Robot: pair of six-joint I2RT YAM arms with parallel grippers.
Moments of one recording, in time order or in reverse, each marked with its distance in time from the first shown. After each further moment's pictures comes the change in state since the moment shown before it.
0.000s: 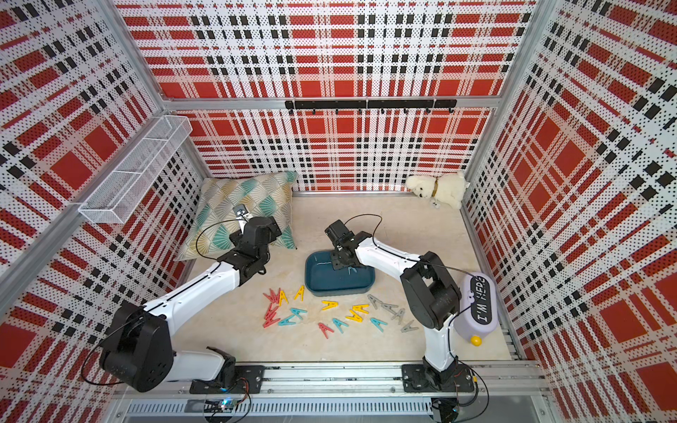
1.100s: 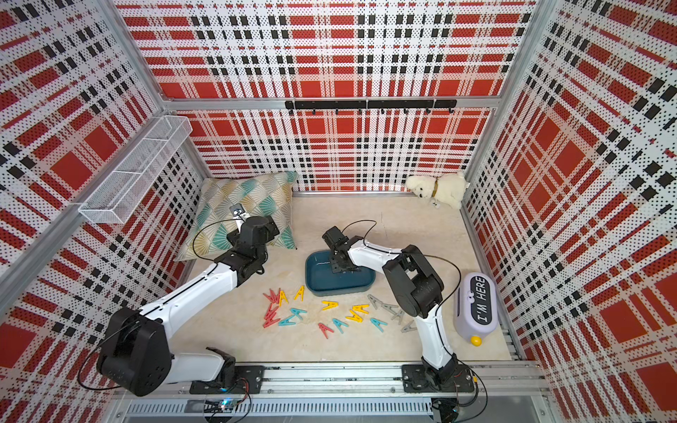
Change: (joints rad) left arm 0.010 -0.027 0.000 -0.001 -0.001 0.015; right arm -0.001 0.134 0.020 0.060 0.061 0.028
